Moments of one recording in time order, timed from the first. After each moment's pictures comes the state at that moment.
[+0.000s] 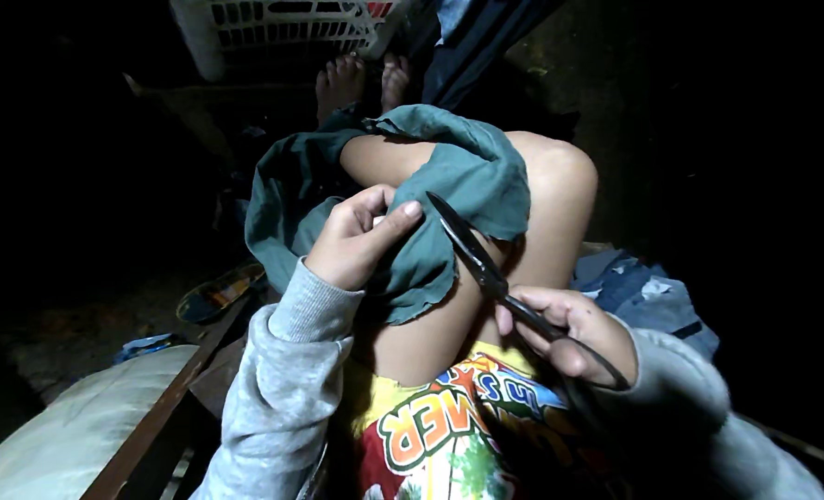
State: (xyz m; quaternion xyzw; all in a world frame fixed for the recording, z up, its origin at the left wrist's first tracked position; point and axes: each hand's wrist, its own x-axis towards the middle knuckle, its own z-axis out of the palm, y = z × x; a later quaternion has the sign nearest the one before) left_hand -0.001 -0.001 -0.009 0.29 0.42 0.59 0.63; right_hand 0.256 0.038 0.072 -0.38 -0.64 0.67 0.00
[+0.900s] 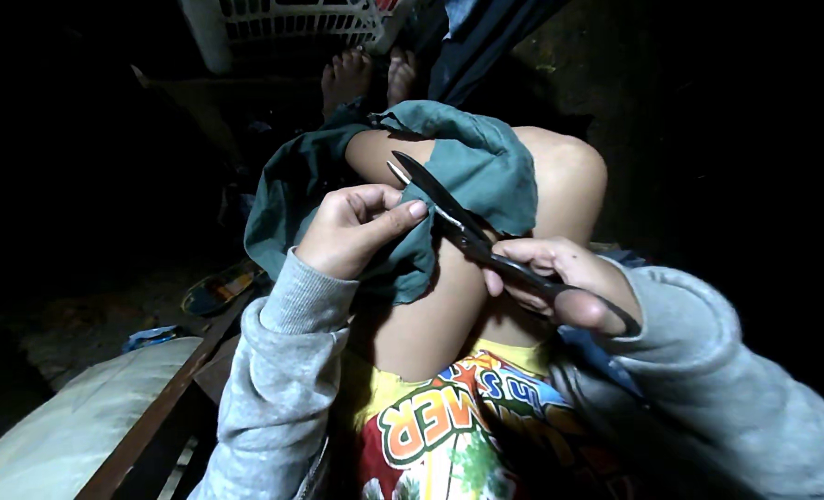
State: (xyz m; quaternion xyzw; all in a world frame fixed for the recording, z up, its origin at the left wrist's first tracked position) left_hand -0.011 -0.001 -0.004 0.31 0.45 0.57 0.61; right_hand 0.221 0.079 0.073 -0.33 -0.66 0.67 -0.04
